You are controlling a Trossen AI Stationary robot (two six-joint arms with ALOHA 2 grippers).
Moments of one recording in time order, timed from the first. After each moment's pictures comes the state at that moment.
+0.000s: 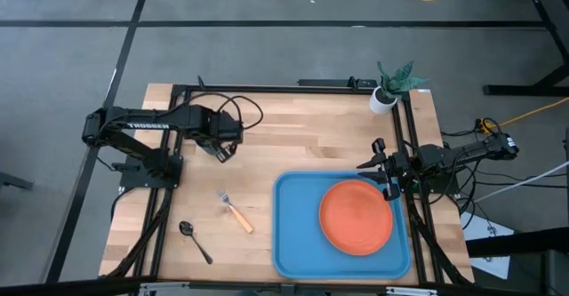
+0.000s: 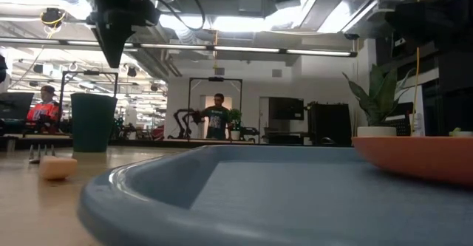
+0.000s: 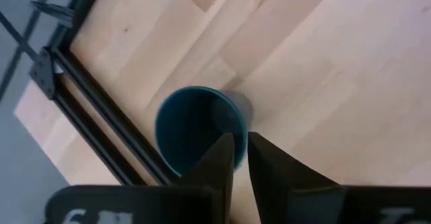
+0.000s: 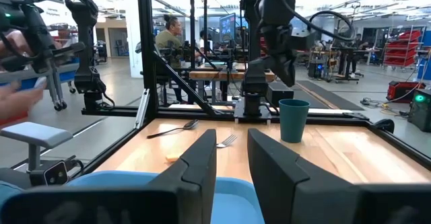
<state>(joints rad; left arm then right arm) 0.10 1.34 1.19 -1.37 -0.37 -0.67 0.25 0.20 0.01 0.32 0.10 0.00</state>
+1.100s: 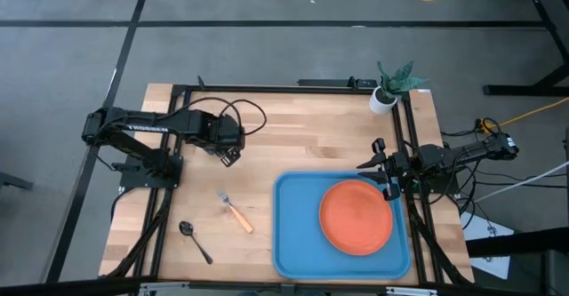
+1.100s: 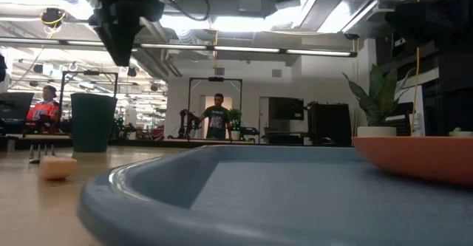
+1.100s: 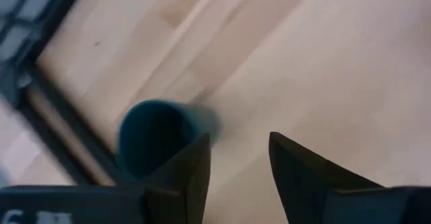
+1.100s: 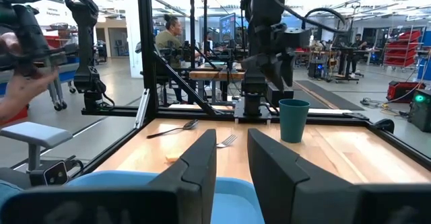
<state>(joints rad) 0.04 1.34 1.19 -1.31 -0.38 -0.76 0.25 0.20 0.01 0.32 0.10 0.00</state>
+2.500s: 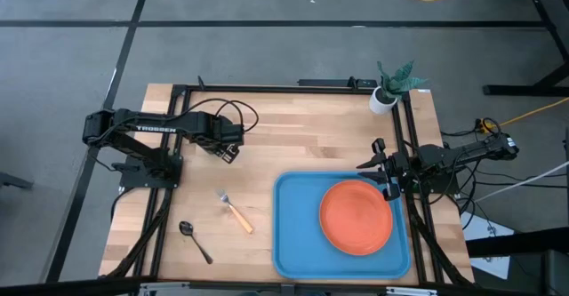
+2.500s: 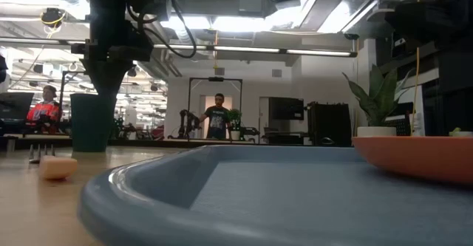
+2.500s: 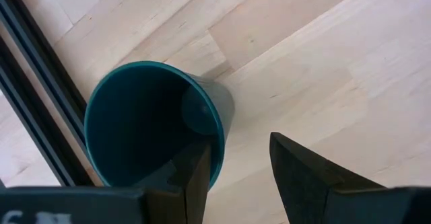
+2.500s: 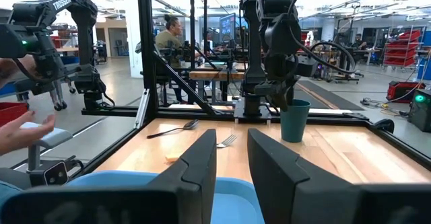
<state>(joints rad) 0.16 1.34 0.97 -1.15 -0.31 -0.85 0.25 0.20 0.01 0.32 0.10 -0.01</state>
